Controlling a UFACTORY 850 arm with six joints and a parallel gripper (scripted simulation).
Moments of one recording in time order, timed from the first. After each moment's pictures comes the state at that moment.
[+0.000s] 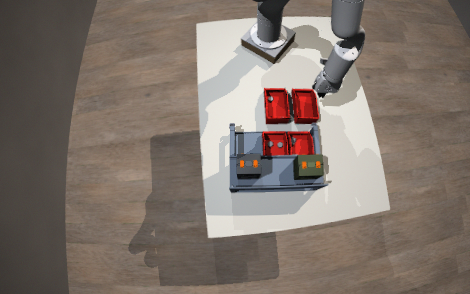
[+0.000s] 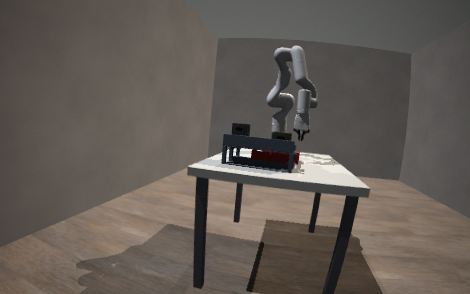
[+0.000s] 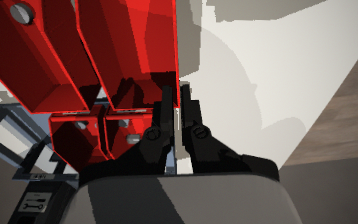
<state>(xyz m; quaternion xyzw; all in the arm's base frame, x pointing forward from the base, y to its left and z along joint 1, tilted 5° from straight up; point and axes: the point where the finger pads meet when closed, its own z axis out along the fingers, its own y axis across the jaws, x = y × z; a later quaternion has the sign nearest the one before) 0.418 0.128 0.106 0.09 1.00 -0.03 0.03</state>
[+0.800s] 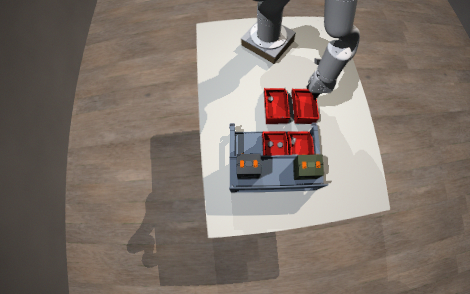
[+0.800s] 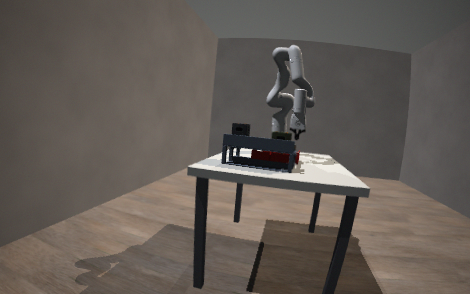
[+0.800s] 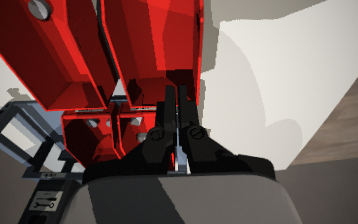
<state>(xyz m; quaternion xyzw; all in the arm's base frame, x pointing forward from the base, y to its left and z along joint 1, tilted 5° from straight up) 0.416 0.101 0.109 0.09 1.00 -0.03 0.03</state>
